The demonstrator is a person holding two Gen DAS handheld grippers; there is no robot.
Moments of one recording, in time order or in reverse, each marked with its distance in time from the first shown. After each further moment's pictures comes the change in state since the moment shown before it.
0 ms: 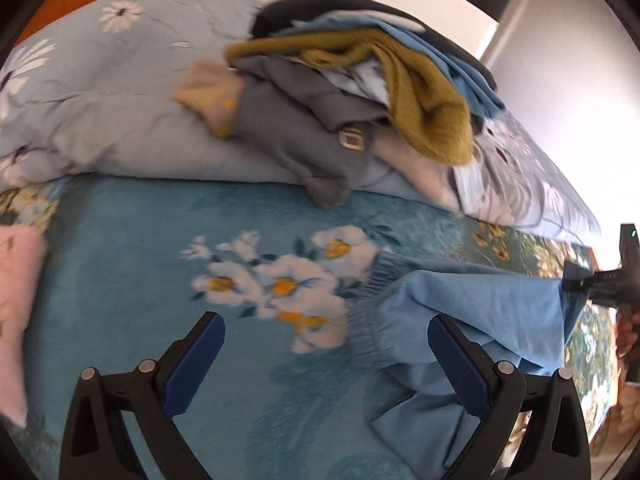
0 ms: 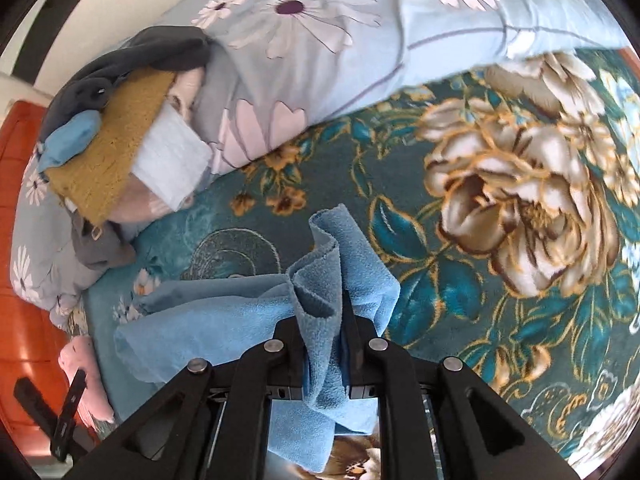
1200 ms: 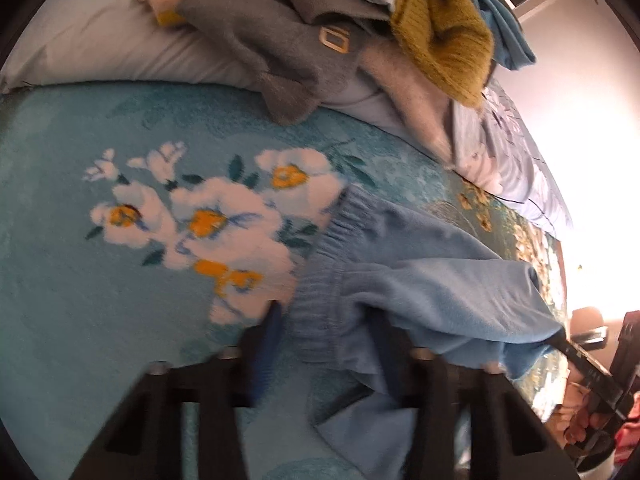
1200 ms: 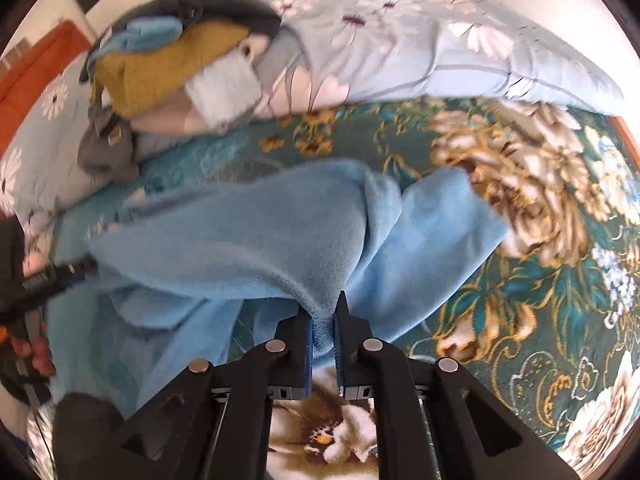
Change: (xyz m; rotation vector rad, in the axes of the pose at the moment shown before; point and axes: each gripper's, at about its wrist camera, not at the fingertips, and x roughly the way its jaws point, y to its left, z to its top) left arm 0.058 -0.007 -0.009 -0.133 0.201 -0.174; right arm -0.014 0.028 -0.104 -0.223 -0.180 -0.126
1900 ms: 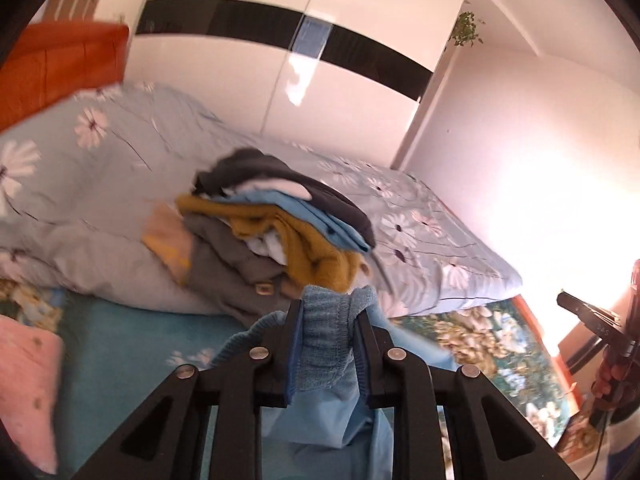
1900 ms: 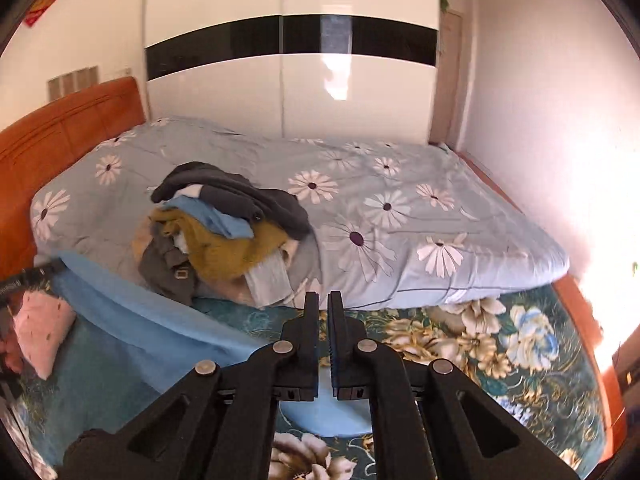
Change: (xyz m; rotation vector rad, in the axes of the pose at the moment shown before) left arm -0.255 -0.066 -0.005 0.237 -0.524 0.015; right arm -0.215 0.053 0.034 -0.227 -0.464 -0.059
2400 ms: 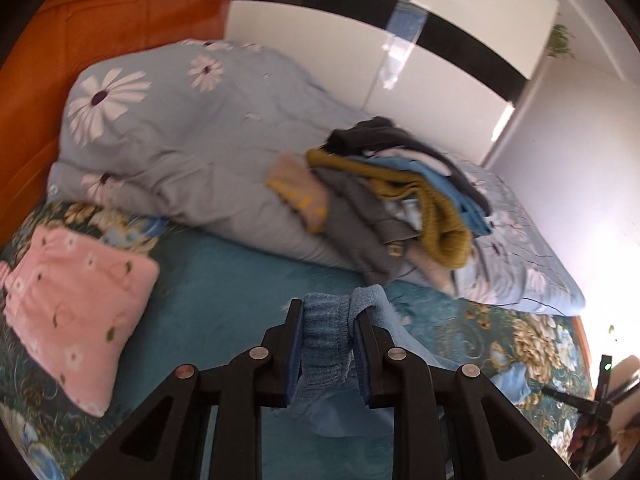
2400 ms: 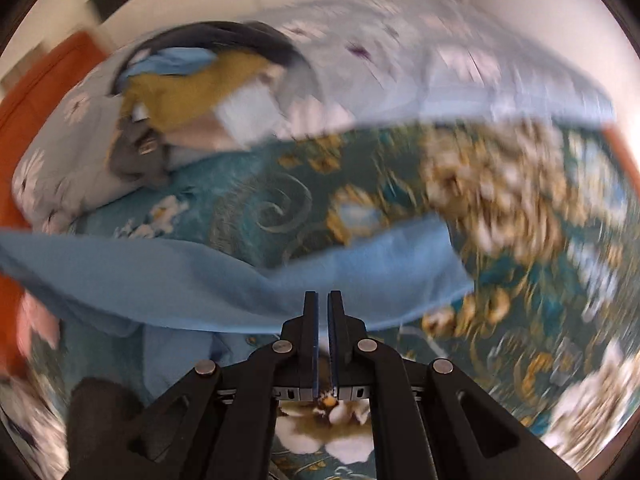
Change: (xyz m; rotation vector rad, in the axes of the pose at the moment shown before) left arm -0.023 0.119 -0.052 -0.191 0.083 0.250; right arm 0.140 -0.044 -0.156 0.351 0.492 0.096
